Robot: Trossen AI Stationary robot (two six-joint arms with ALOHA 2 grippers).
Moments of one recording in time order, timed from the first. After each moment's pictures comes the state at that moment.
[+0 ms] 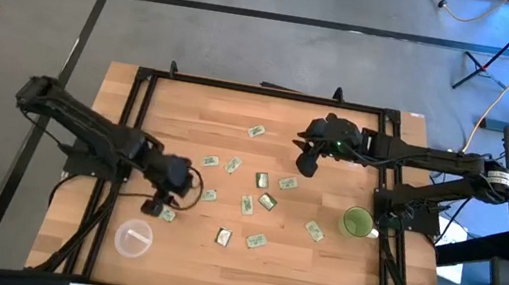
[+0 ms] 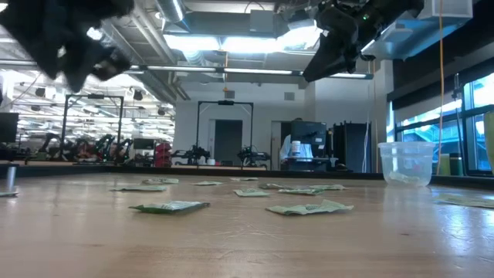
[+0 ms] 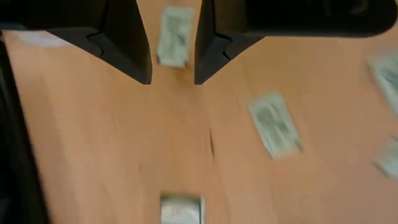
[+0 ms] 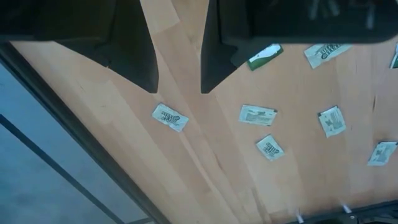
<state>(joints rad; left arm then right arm) -0.30 1.17 0.80 -0.73 0.14 -0.17 -0.17 1.22 0.92 -0.33 0.22 0.15</state>
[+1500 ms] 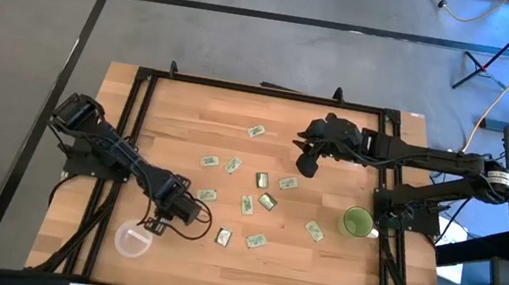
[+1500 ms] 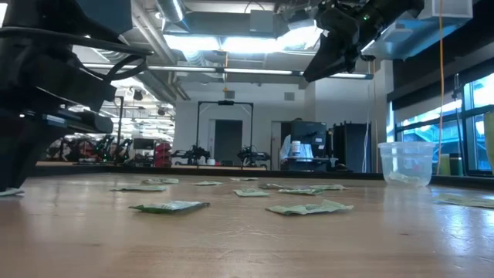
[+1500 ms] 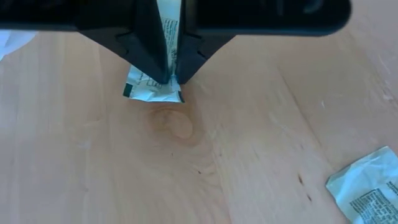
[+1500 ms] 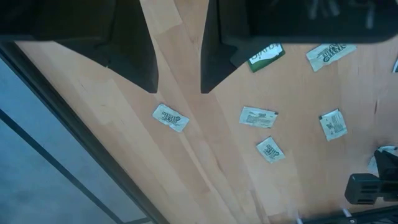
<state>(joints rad) -0.45 1.63 0.80 -0.72 0.08 -0.21 -0.17 1.22 0.92 -0.34 0.22 0.13</state>
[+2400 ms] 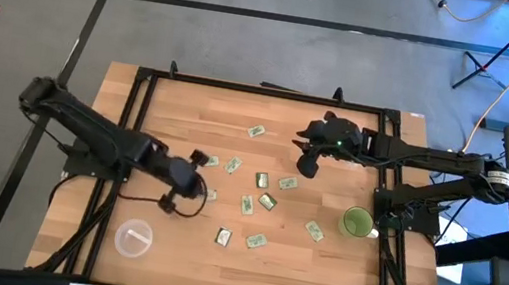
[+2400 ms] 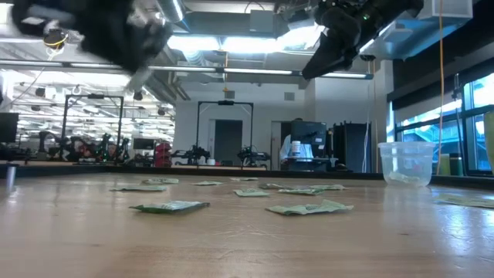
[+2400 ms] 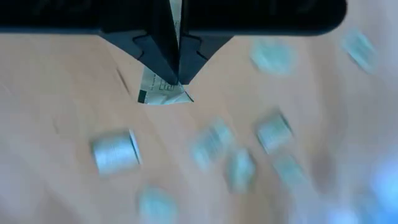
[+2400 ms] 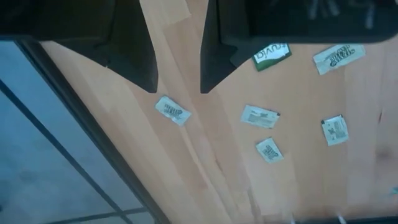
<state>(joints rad) -0.26 1.17 0.79 -0.45 -0.12 0.31 -0.17 1.22 0.92 -0.31 0.21 0.04</state>
